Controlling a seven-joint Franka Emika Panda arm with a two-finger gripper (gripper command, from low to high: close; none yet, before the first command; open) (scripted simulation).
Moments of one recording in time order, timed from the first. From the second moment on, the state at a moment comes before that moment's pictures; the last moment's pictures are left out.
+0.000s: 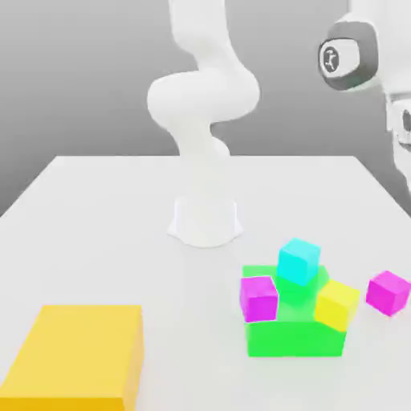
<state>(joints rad) 0.62 -0.09 0.08 -2.53 0.11 2.64 -0.22</state>
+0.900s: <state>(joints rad) 0.78 0.16 0.12 -2.61 -0.05 2.76 -0.43</state>
